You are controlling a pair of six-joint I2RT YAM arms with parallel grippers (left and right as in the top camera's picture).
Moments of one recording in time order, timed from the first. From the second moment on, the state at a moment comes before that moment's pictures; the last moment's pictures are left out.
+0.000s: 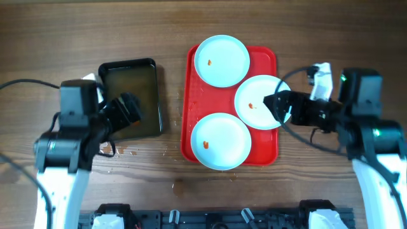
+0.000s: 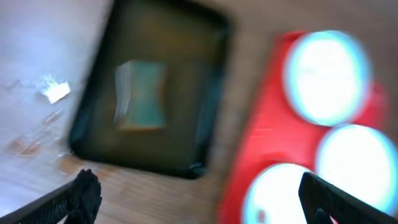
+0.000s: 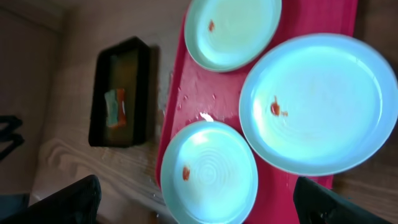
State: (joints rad) left arm -0.04 1.05 1.08 -1.02 0.01 -0.52; right arm 0.01 1.10 1.10 -0.95 -0.56 0.23
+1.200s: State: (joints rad) left arm -0.04 1.64 1.03 -0.68 -0.18 -0.42; right arm 0.34 1.13 1.10 -0.99 -0.35 0.28
